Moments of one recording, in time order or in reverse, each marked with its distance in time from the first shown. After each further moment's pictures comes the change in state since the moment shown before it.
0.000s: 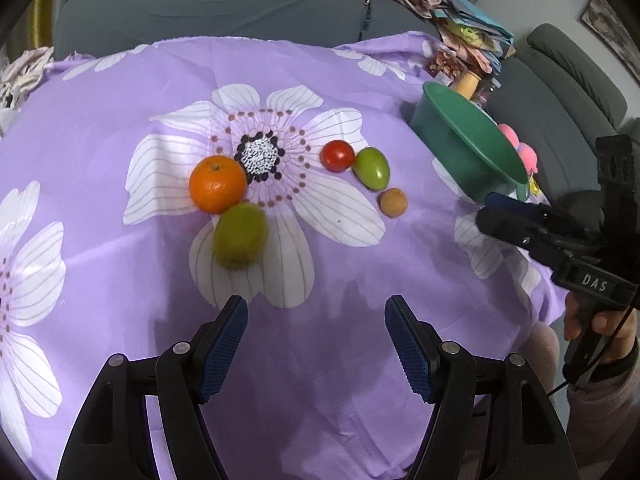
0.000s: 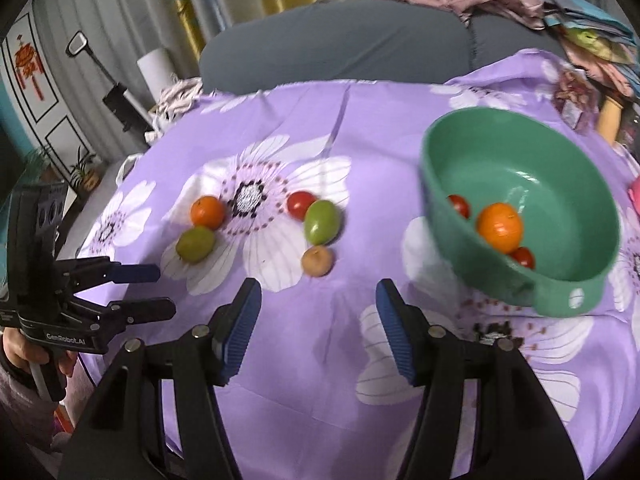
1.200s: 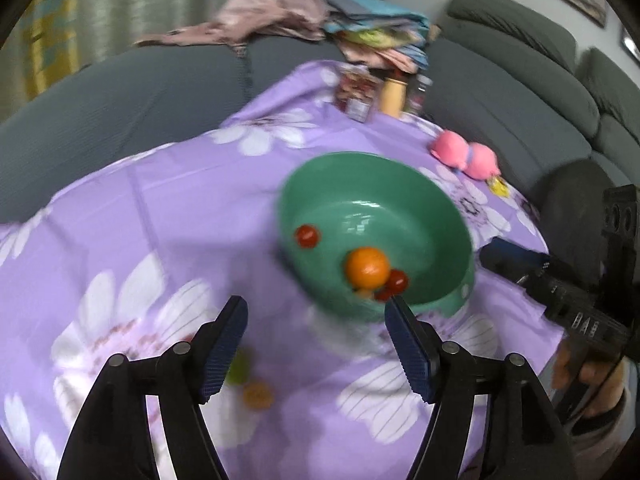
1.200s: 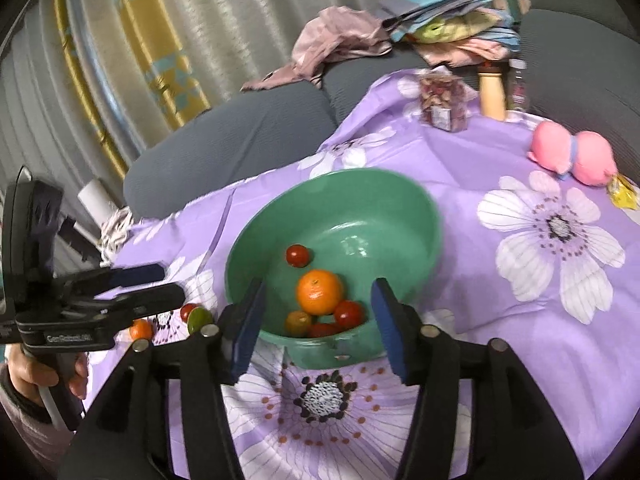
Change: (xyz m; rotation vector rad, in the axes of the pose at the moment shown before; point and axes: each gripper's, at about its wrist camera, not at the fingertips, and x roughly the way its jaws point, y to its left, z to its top) left arm 0.035 -0.138 0.118 0.290 -0.113 -0.007; right arm -0.078 -0.135 -0.011 0.338 -0.316 -0.142
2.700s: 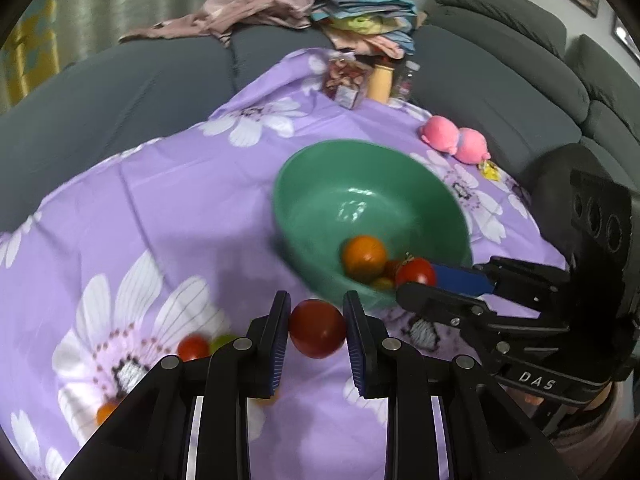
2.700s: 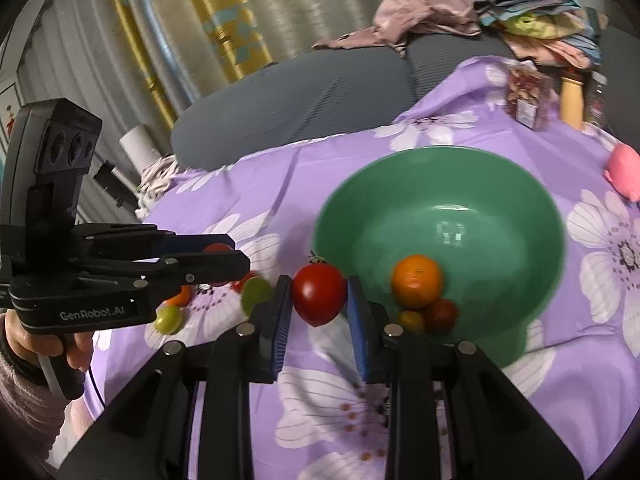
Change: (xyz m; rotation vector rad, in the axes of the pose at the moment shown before) left arm 0.016 -0.003 0.012 0.070 0.054 -0.066; right arm 0.040 0.054 -0.004 -0.150 0.122 0.164
